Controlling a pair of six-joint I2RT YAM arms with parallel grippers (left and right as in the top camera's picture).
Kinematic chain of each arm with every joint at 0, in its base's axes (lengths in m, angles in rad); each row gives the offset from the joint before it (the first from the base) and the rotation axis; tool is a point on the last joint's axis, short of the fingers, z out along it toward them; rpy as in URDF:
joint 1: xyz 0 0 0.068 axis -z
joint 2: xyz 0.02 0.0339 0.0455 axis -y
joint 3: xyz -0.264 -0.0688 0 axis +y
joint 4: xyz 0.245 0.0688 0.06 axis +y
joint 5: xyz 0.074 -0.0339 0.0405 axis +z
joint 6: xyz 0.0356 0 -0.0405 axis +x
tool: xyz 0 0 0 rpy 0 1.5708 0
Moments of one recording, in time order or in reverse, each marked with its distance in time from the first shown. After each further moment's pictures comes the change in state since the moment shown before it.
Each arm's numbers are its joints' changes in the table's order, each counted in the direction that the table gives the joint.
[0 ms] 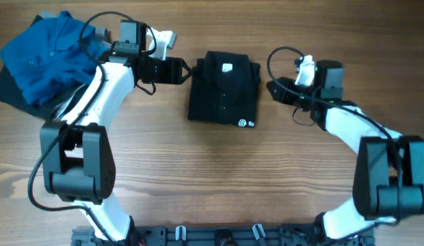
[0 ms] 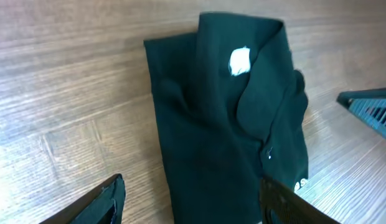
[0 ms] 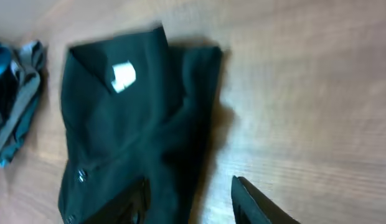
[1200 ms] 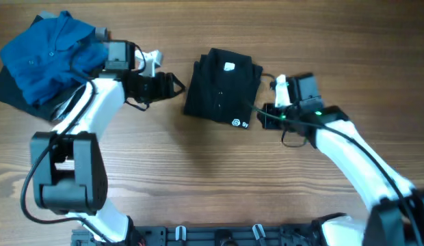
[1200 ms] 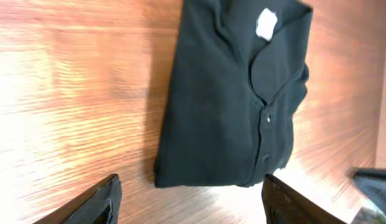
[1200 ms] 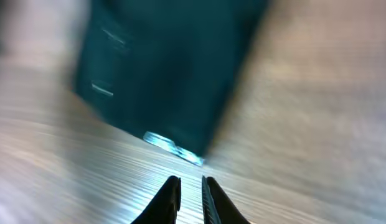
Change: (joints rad) left arm -0.070 0.081 0.196 -0.023 -0.084 -0.151; right arm -0.245 0.320 -0.022 0.524 -0.219 -0.012
